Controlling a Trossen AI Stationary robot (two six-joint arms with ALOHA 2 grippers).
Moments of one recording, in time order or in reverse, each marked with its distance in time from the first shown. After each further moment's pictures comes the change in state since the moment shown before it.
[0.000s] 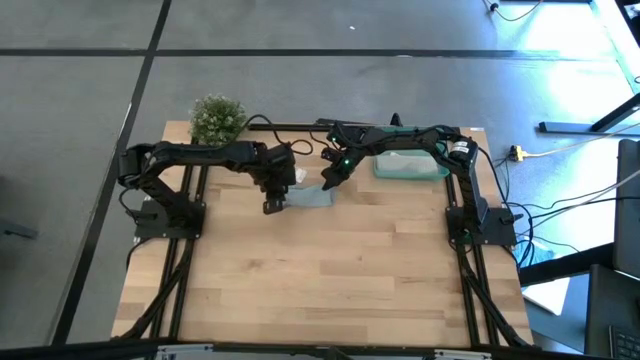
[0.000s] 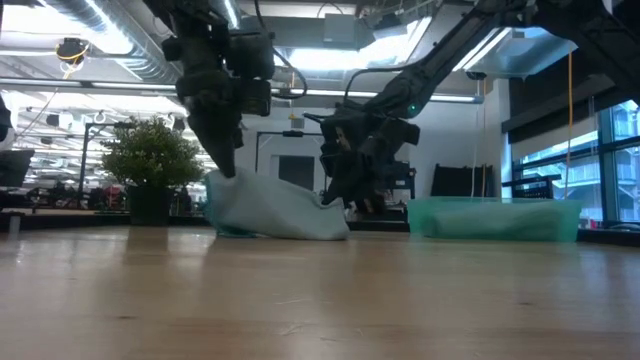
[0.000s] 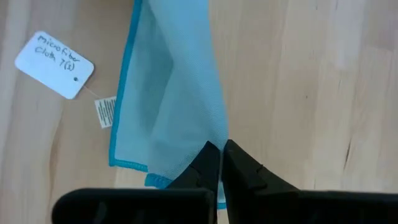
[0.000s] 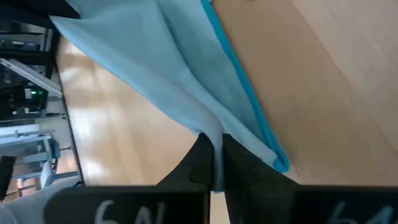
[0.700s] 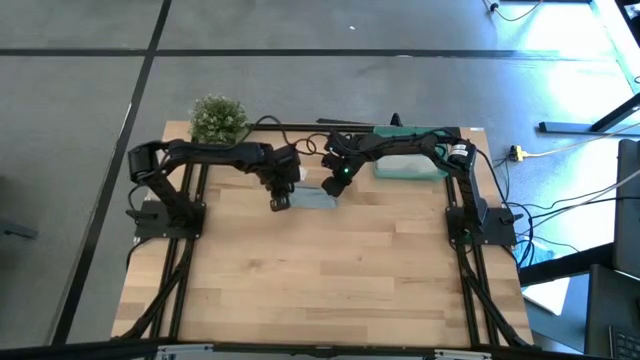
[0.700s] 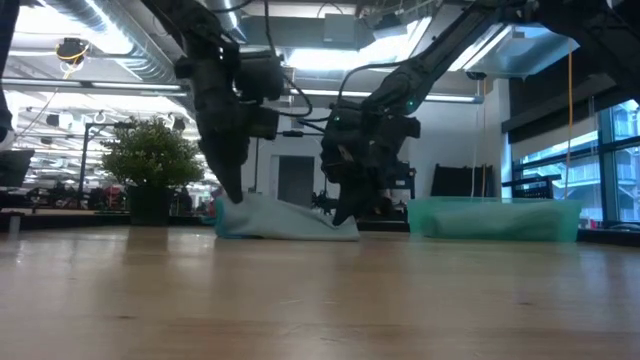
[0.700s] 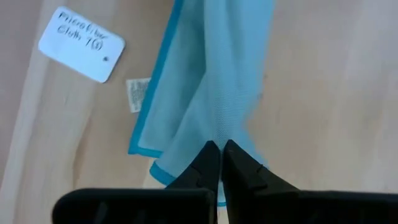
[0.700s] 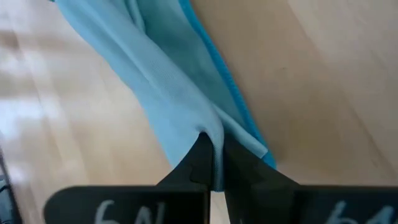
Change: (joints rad) left arm 0.025 0.095 -0.002 0.076 -0.090 -0.059; right arm 0.056 0.000 0.000 -0.106 0.217 -0.077
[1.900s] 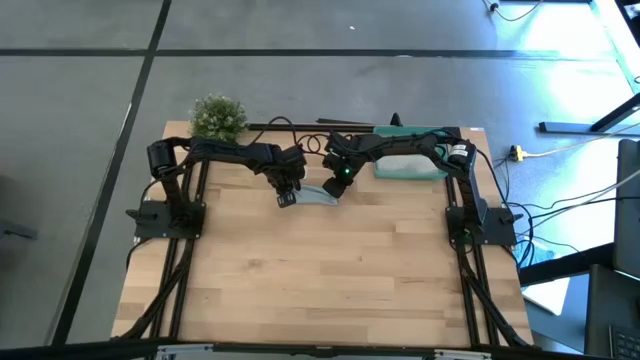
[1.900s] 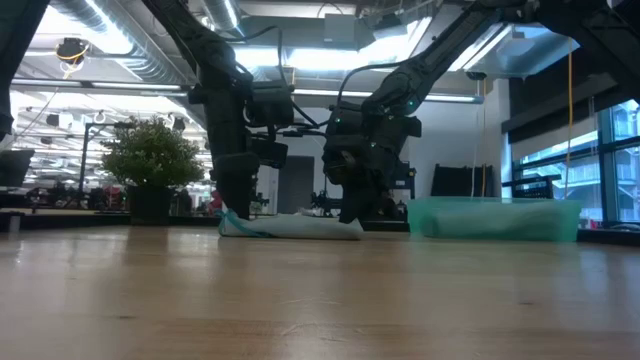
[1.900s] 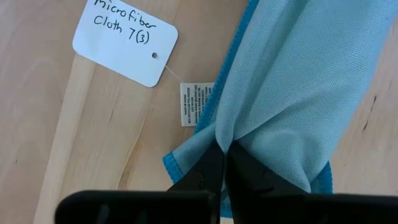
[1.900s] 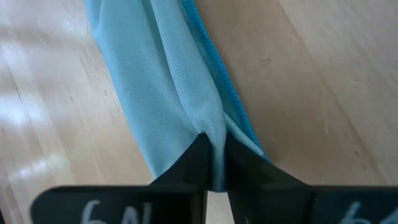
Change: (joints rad) left arm 0.041 0.182 0.003 0.112 -0.116 0.006; right arm 0.010 0.000 0.000 -0.026 0.044 -0.029
